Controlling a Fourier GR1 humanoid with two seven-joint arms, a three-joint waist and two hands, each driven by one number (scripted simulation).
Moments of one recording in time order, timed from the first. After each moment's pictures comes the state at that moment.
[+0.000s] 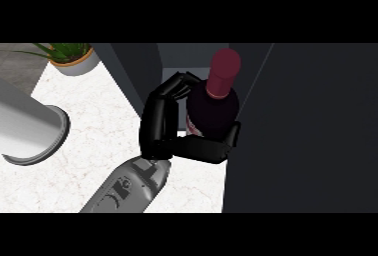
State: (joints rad) left arm -0.53 0.00 -0.48 -1.57 0.13 0.65 0.04; right arm -0.07 -0.10 -0.02 -2.43 -0.21 0.18 0.62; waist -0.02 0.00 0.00
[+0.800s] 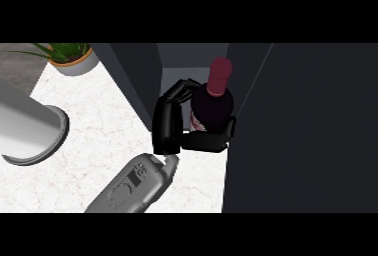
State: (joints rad) left arm -0.54 0.00 -0.52 -1.36 0.29 0.73 -0.19; right arm -0.12 -0.11 -0.04 -2.42 -0.22 0.17 0.65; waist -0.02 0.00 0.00
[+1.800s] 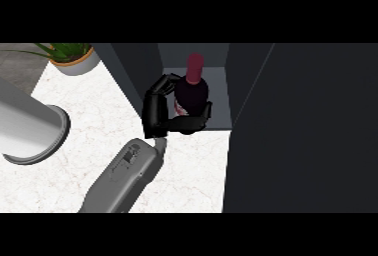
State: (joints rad) left arm -0.59 0.00 -0.37 -1.08 0.35 0.63 -0.43; right arm -0.12 -0.10 -0.02 -2.42 -0.22 0.16 0.64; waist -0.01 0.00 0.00
